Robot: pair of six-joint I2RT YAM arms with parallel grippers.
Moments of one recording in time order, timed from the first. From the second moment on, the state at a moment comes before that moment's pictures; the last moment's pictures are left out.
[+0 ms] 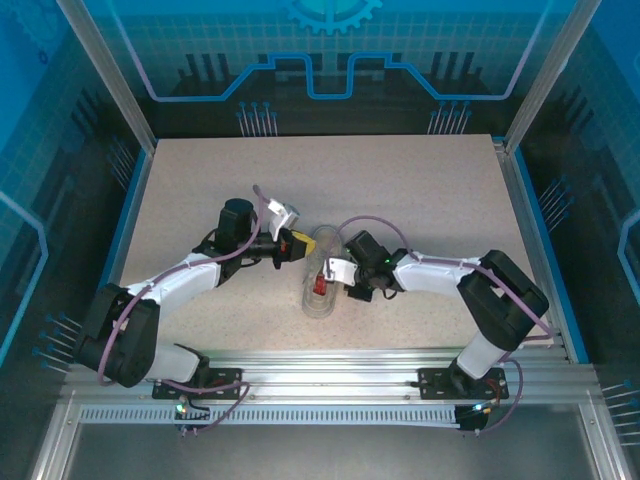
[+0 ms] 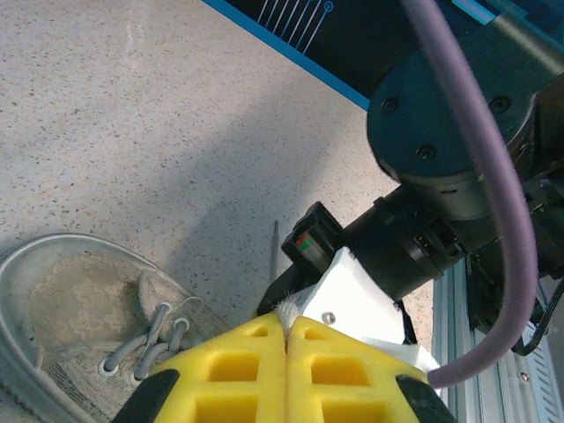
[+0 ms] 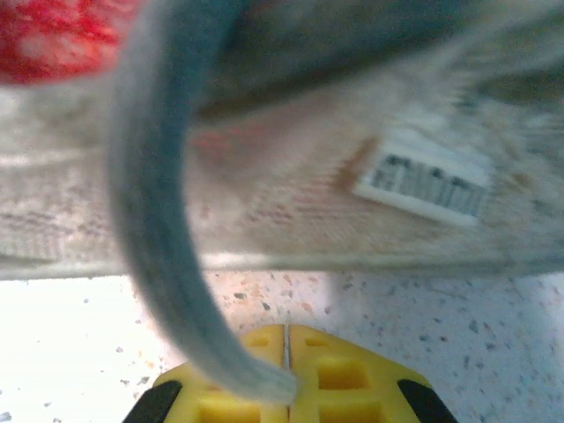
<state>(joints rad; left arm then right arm) -0.34 1.38 0.70 0.18 0.87 -0.07 0.73 1.61 0.81 -0.27 -0.08 -0.64</state>
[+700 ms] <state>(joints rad) -0.40 1.35 0.66 0.16 0.88 0.02 0.55 1.80 1.44 -0.58 -0.18 -0.53</state>
